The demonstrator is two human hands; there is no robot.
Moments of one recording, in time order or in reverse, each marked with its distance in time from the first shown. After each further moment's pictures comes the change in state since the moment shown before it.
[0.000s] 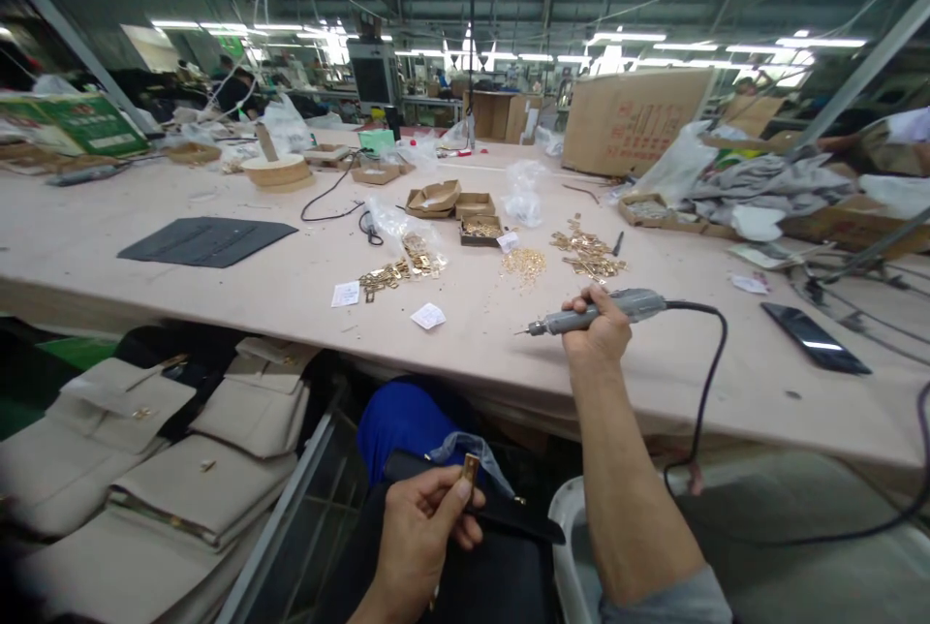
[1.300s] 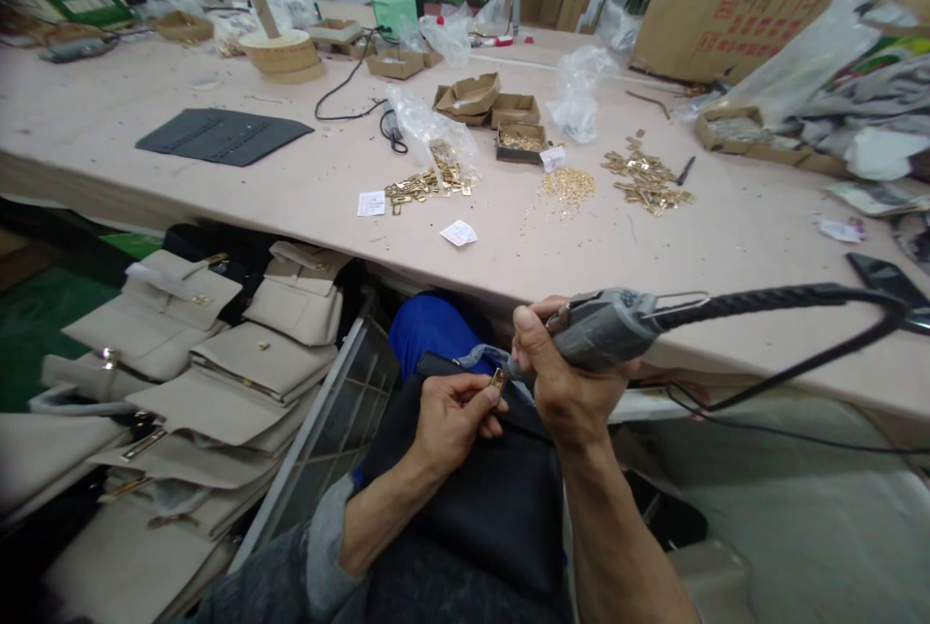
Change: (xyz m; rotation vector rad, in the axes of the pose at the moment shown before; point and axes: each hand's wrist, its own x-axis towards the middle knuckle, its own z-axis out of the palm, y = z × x) left_hand -0.004 -0.002 -0.003 -0.073 -0.006 -0.028; right_hand -0.211 0.009 0.001 -0.567 -0.442 -0.214
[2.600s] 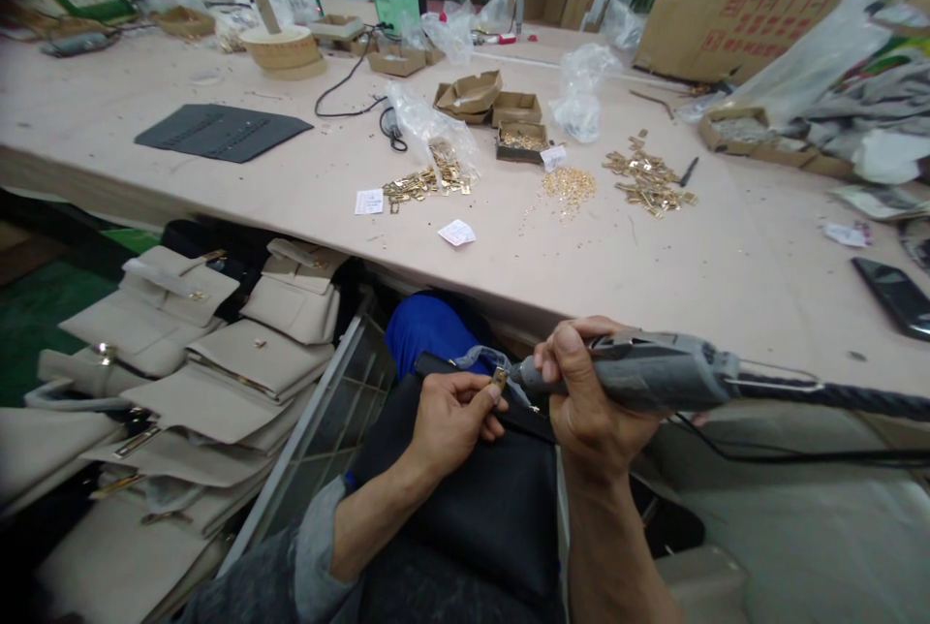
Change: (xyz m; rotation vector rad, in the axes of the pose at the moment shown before) left_hand 0.004 0.004 0.011 0.153 0.049 -0.051; right_hand -0.006 -0.011 -0.015 0.094 0.104 -0.019
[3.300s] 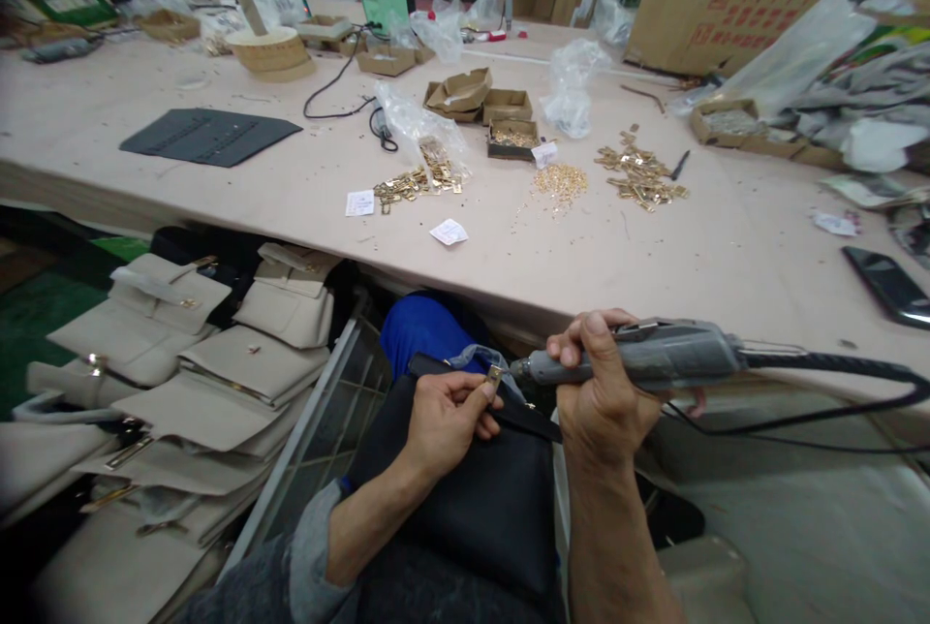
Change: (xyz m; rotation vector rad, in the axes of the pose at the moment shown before) left_hand 0.000 0.002 0.001 0.019 0.007 0.009; right_hand 0.015 0.007 -0.016 0.114 0.171 0.106
